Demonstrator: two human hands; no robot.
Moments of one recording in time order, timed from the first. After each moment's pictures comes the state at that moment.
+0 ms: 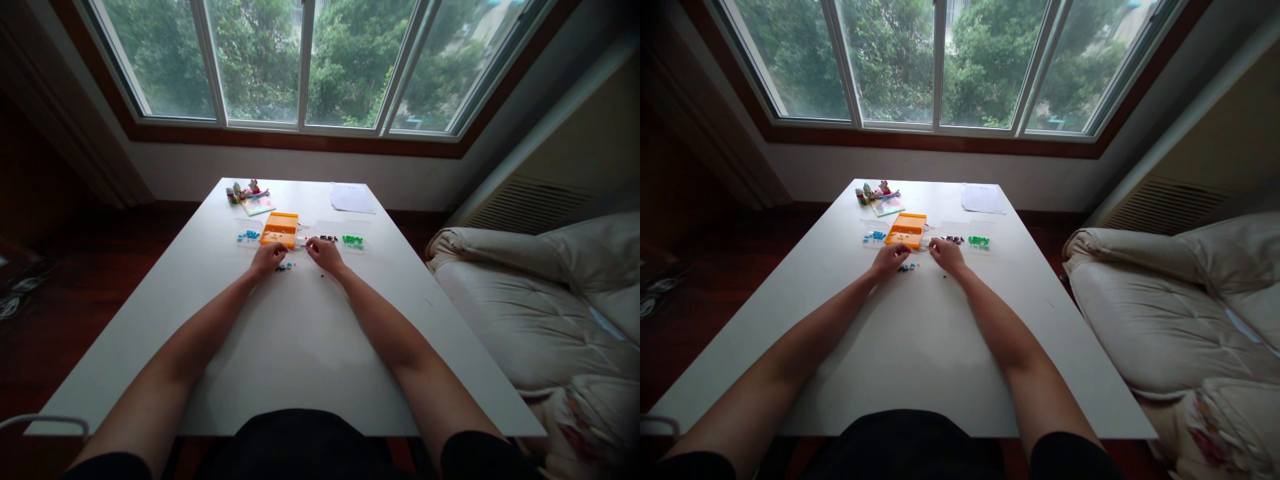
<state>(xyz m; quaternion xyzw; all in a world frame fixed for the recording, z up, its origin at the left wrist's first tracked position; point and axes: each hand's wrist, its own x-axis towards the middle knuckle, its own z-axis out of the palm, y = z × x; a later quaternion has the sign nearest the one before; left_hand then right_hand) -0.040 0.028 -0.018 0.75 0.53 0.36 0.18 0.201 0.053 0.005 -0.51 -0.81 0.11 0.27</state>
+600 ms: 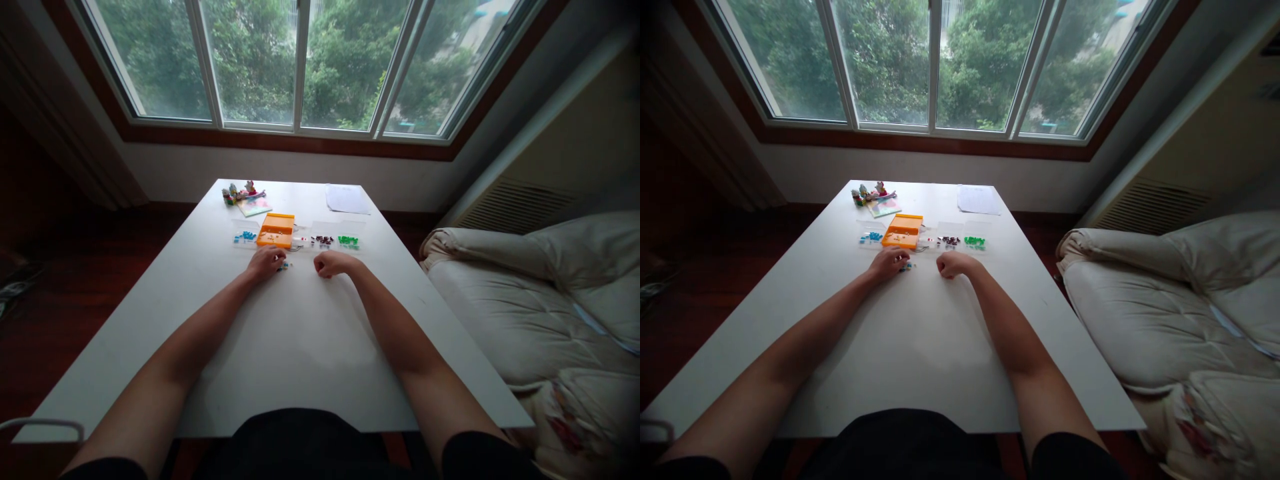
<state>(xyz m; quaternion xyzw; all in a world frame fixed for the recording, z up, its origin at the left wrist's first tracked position) -0.042 0.024 -0.021 0.81 0.50 0.28 0.09 0.237 0.040 0.039 -0.46 -0.83 0.30 -0.06</state>
